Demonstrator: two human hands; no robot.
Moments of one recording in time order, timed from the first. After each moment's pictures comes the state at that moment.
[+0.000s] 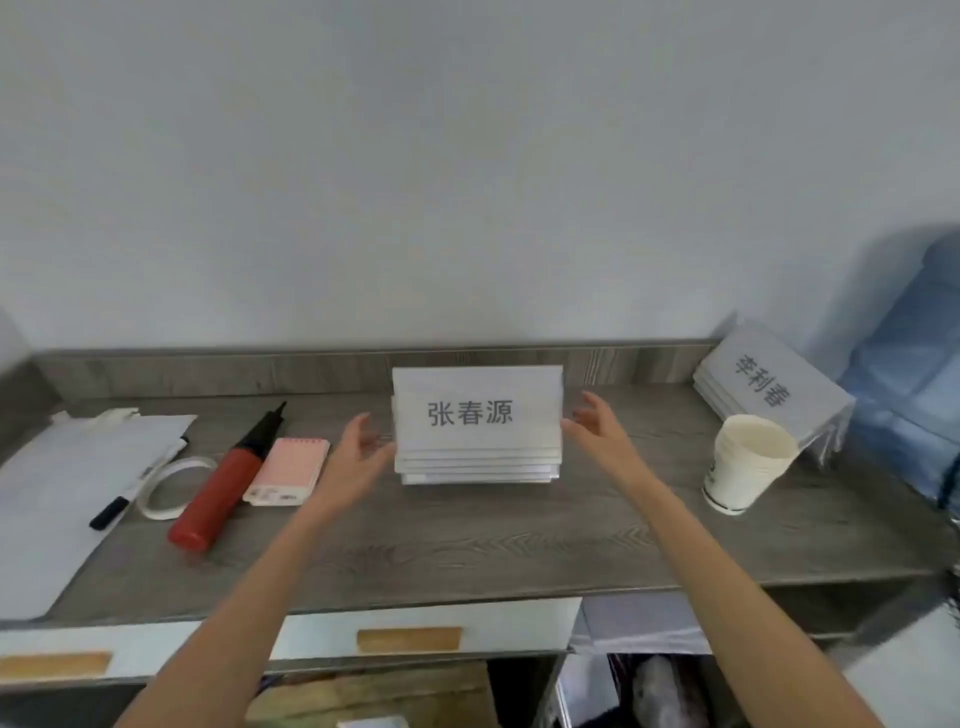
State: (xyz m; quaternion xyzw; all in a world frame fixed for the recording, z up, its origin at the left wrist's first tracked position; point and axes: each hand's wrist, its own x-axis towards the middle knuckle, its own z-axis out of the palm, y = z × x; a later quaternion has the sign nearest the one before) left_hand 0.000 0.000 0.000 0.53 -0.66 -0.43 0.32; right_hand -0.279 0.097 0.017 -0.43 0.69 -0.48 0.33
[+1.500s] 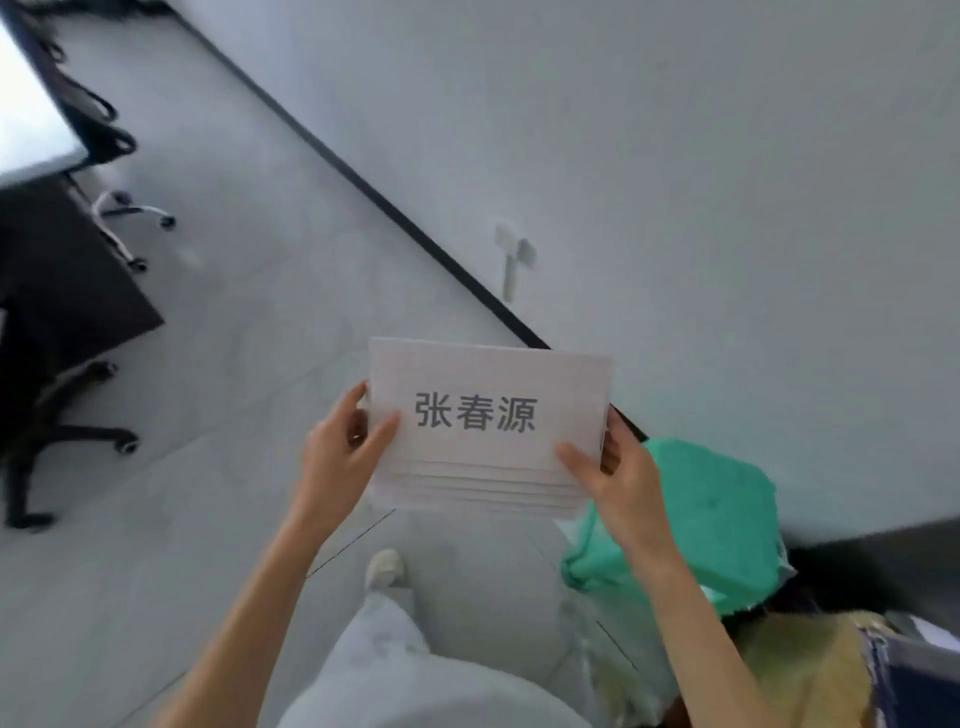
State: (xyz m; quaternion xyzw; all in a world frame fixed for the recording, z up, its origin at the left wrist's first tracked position) left_hand -0.059 0.697 -0.043 0.76 0.29 0.14 0.56; right_hand 0.048 0.469 -0.039 -0.79 -0.11 0.17 0.58
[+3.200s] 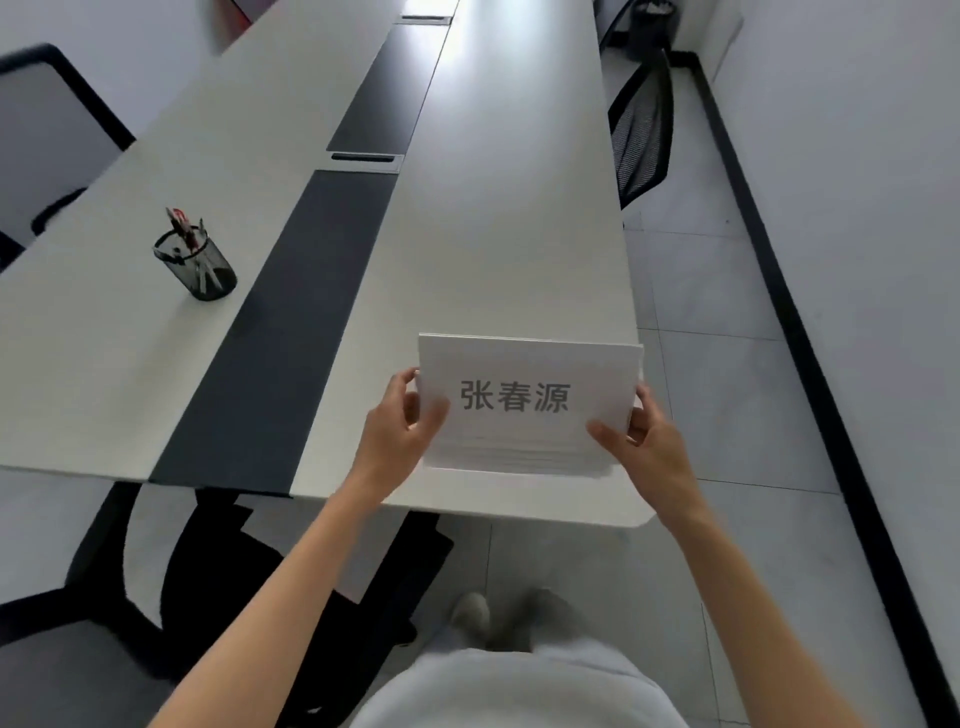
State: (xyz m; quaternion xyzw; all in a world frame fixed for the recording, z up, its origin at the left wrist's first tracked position) left_hand -0.024 1.817 -0.046 0.63 0.55 0.30 0.46; right_hand 0.217 1.743 -0.059 -0.68 -0.41 0.40 0.45
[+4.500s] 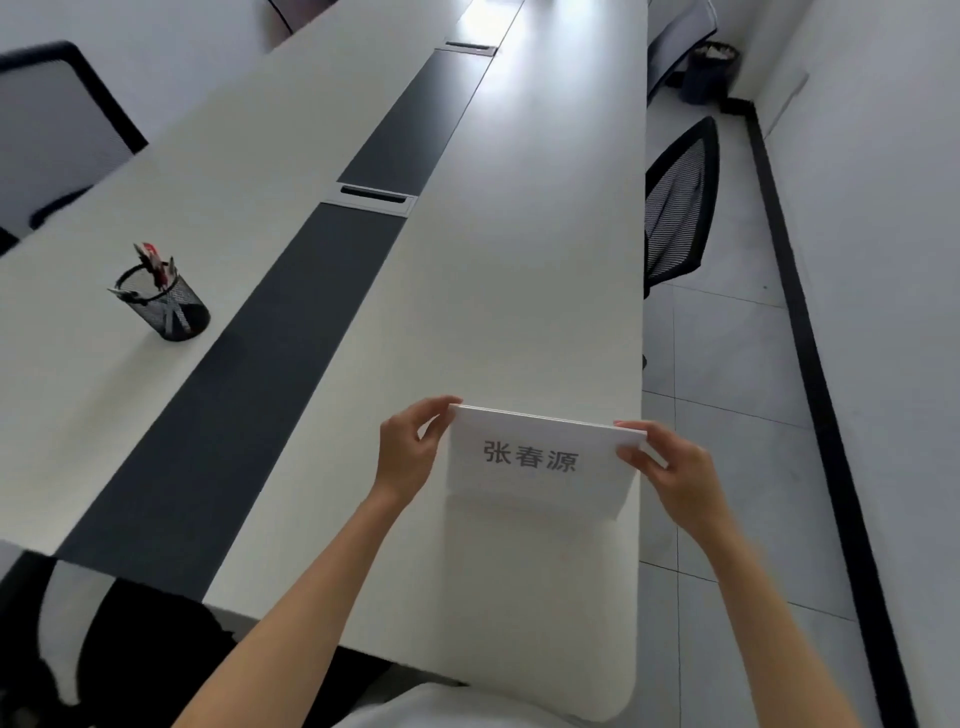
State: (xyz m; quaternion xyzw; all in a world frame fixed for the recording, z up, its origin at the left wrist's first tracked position) left_hand 0.067 1.965 -0.097 0.59 0.56 0.42 0.39; right_hand 0.342 1.902 -0.075 -0.68 -0.59 0.29 0.33
